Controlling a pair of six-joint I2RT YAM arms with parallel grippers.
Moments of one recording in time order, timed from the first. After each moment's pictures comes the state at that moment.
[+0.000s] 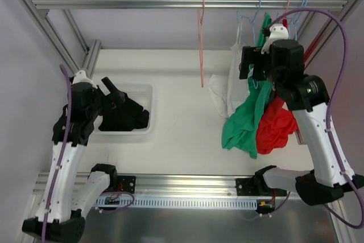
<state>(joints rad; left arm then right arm) -0.08 0.87 1.03 -0.78 -0.12 -0.58 0.46 1.18 1.68 -0.94 0.25 0.14</state>
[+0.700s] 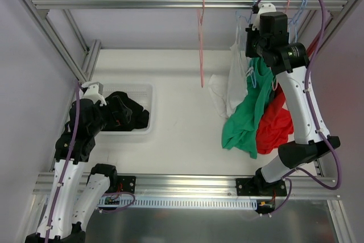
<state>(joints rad) -0.11 0.60 0.85 -0.77 0.10 -0.36 0.33 1.58 2.04 -0.97 0.23 0.06</state>
